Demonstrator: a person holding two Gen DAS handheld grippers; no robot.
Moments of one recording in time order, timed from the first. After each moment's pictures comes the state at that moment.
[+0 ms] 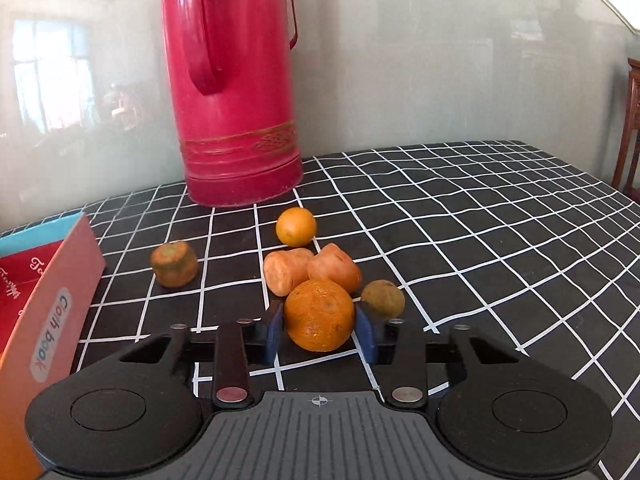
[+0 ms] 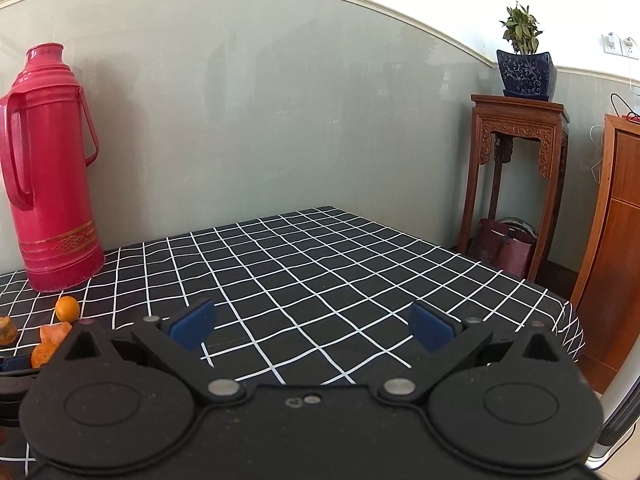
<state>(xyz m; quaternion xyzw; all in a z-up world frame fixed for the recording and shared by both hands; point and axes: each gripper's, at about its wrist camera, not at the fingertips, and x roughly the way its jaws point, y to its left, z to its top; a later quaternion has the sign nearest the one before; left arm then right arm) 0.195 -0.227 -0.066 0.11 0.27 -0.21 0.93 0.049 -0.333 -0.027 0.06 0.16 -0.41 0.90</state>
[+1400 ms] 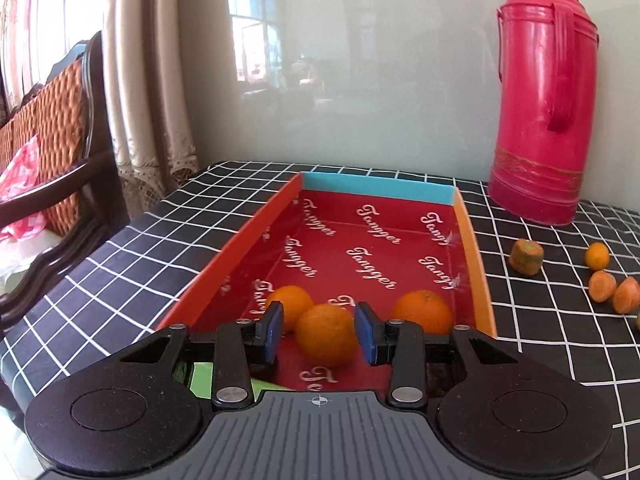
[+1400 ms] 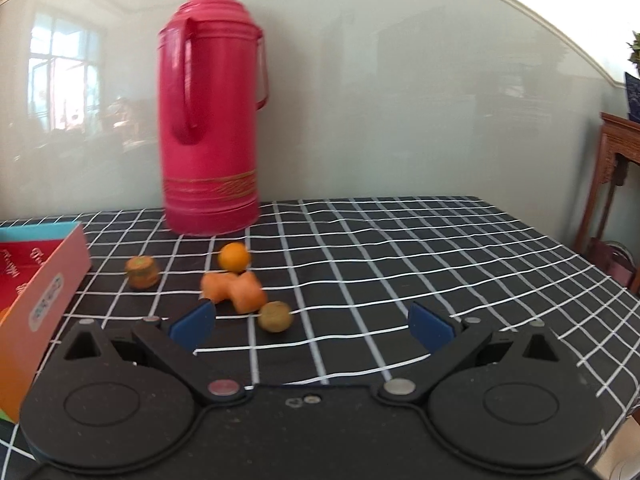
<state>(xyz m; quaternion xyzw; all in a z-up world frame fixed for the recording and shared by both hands) 0.189 -0.016 -0.039 0.02 0.28 0.07 0.96 0.126 -0.236 -0.041 0.03 0.22 -0.24 0.94</state>
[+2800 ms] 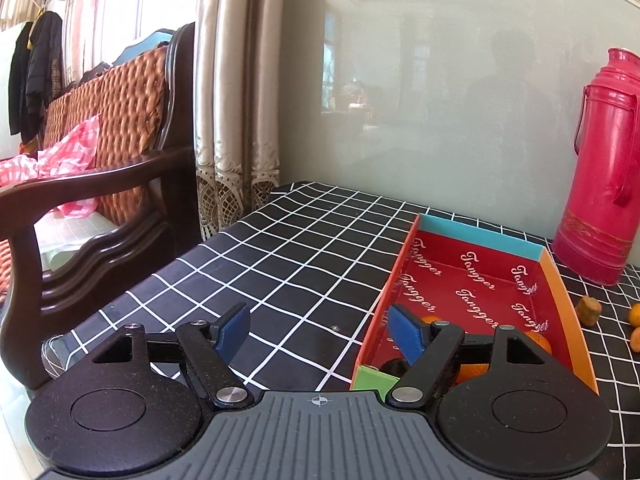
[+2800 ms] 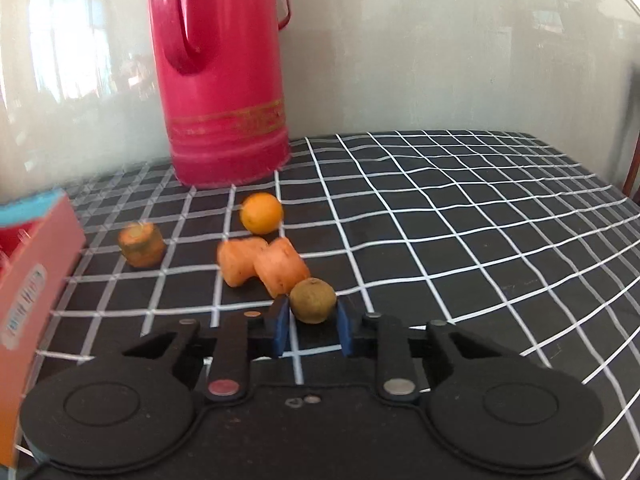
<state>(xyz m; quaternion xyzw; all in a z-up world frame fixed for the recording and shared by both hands) 0.166 0.081 -0.024 -0.04 0.24 0.13 0.96 0.184 -0.261 -0.065 0.09 0.29 -0.19 0.93</state>
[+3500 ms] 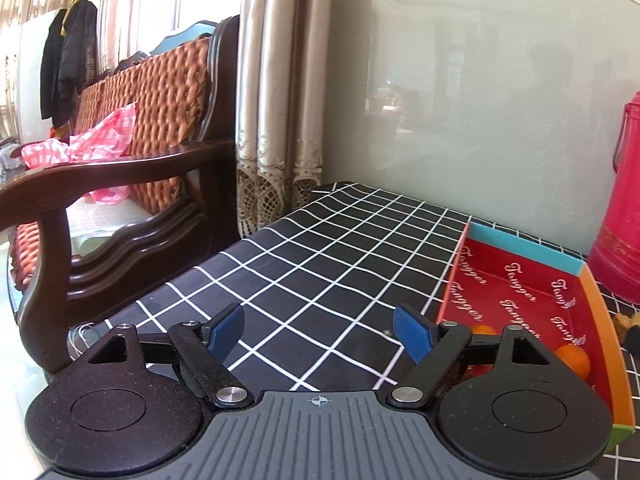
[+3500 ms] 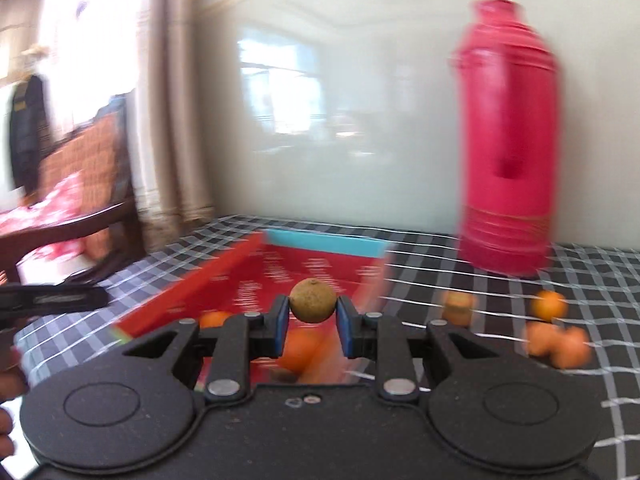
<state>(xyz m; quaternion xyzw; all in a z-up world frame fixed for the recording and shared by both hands) 0.162 0.111 -0.027 -0.05 0.24 0.18 0.95 0.156 -0.115 -0.025 0.00 0.19 0.15 0.97</state>
